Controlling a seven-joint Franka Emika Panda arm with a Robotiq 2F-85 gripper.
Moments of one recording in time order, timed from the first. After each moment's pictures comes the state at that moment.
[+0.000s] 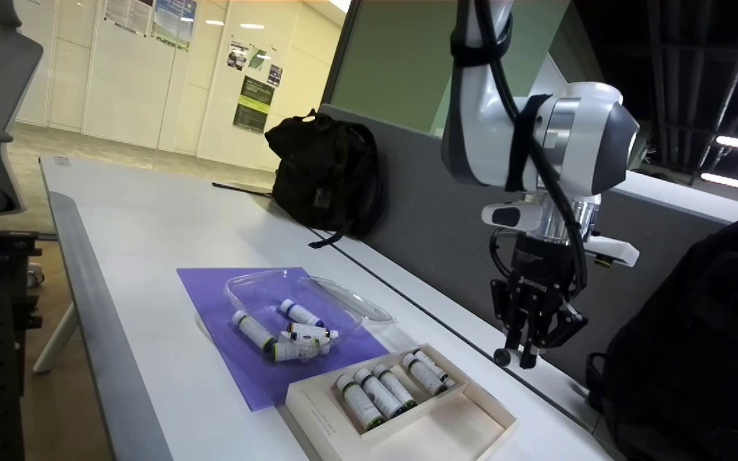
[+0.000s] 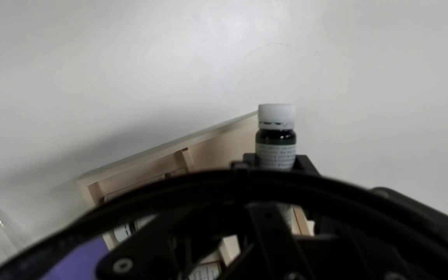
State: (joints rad) arm -0.84 0.70 0.54 -1.79 -0.76 2.45 -2.61
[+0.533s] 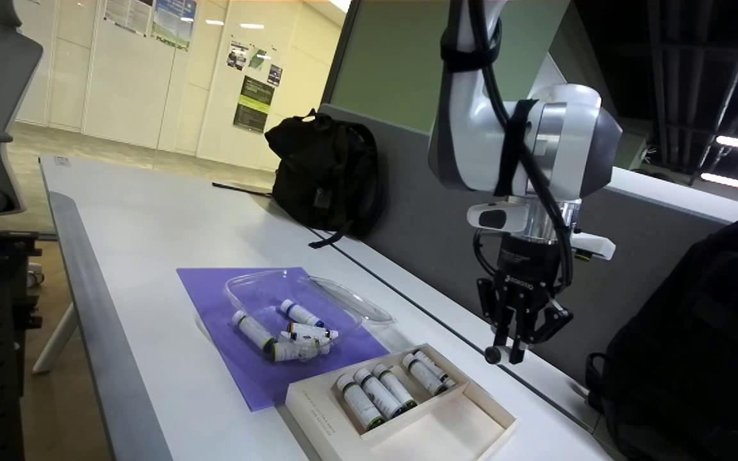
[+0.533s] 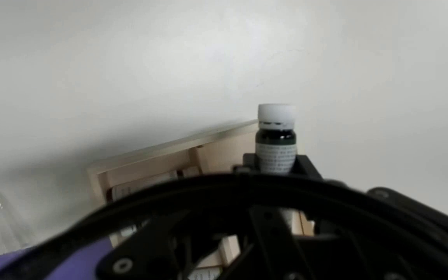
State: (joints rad) arm -0.88 0.71 0.60 -1.83 -0.88 2.48 -2.61
